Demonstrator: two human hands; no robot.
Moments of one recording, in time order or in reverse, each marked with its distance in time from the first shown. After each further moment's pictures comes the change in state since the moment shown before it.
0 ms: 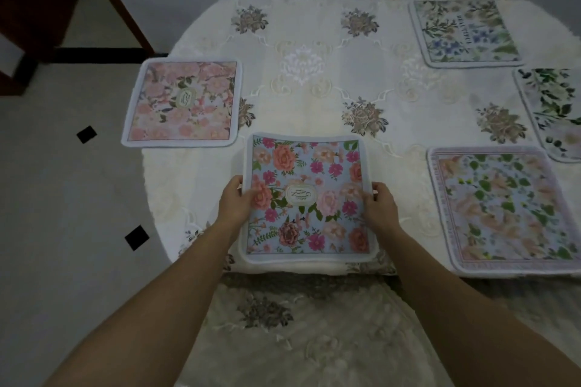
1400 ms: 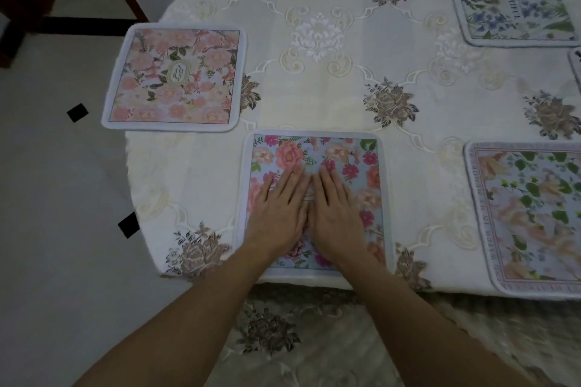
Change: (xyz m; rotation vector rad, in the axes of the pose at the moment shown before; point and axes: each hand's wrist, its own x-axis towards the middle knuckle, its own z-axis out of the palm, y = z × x) left_hand 0.022 -0.064 0.060 1.192 -0.103 0.722; right_hand -0.004 0.019 0.113 -0.835 -0.055 -0.732
